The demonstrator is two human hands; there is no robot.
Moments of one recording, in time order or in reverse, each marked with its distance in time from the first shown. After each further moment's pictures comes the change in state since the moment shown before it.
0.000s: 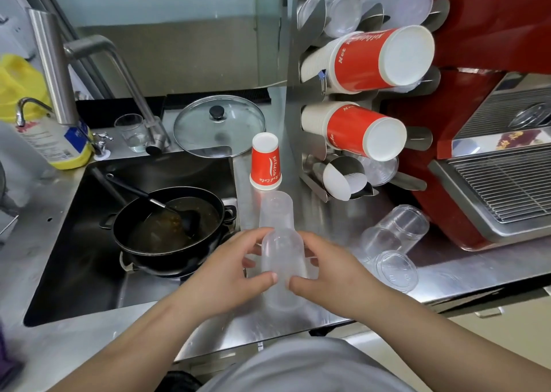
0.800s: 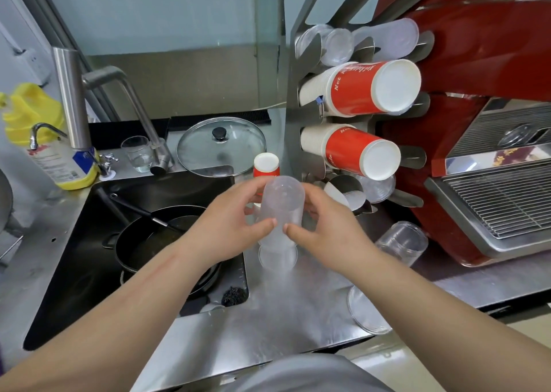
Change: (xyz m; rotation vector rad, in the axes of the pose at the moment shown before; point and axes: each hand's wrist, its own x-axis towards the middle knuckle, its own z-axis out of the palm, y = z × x) left_hand 0.054 0.048 -0.056 0.104 0.137 0.143; right_hand 0.048 -0.035 -0.037 0.099 0.294 -0.175
